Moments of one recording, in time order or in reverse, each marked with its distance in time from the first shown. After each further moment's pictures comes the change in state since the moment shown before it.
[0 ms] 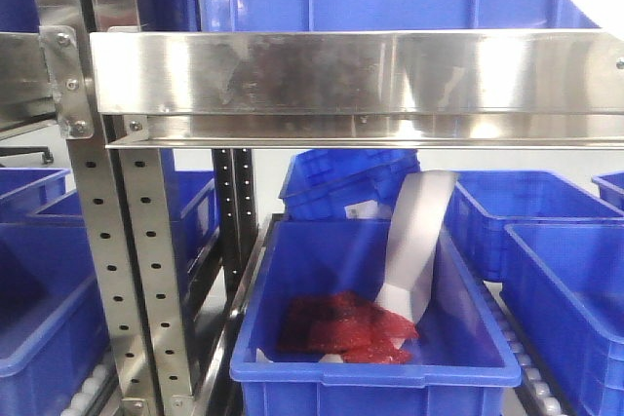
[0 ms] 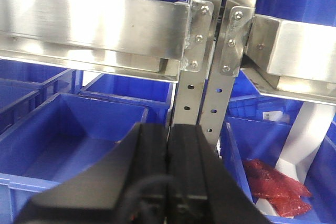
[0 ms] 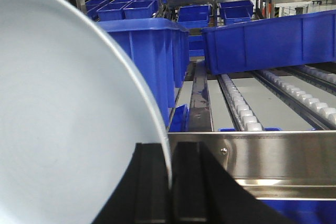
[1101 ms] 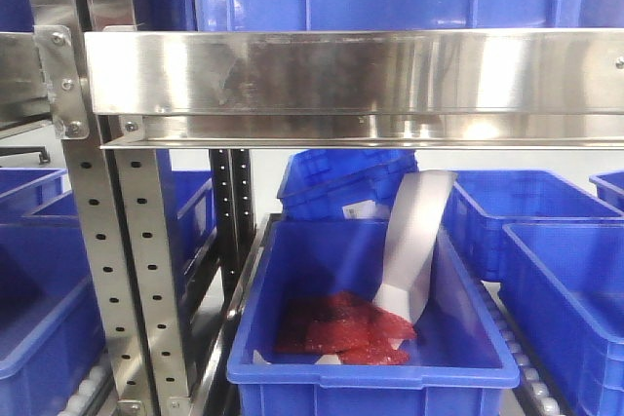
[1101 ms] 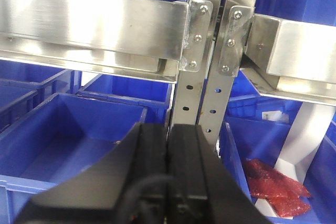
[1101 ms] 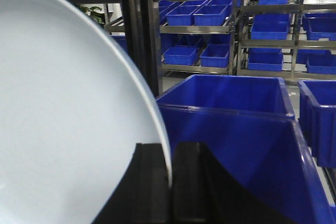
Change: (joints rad) left arm 0.000 0.000 0.000 0.000 0.000 0.000; right arm 0.245 1.235 -1.216 -0.045 -0.035 0.000
